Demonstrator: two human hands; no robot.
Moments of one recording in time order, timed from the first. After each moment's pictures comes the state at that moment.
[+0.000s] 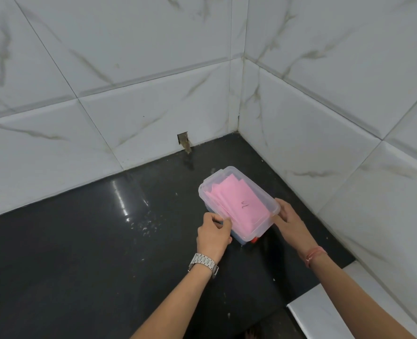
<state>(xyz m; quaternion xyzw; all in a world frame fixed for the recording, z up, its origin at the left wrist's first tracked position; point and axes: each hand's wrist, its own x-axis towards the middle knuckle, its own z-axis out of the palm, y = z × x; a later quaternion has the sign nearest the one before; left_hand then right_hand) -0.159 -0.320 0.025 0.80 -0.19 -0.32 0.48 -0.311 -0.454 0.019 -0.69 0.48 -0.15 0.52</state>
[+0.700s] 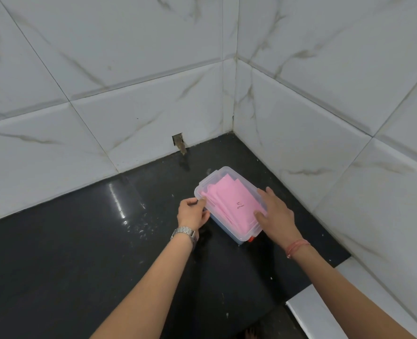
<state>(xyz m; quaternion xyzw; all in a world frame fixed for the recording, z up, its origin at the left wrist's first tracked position) -0.099 -0.347 0.029 0.69 0.02 -0.38 0.61 -0.281 -0.453 0.029 -0.83 0.48 -0.07 0.26</state>
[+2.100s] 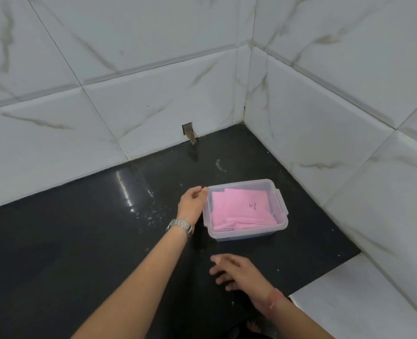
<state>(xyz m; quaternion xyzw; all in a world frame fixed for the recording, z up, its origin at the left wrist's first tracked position) -0.081 -0.324 0.023 0.76 -0.13 -0.34 0.53 -0.283 -0.308 0.019 -0.55 0.39 0.04 0.74</state>
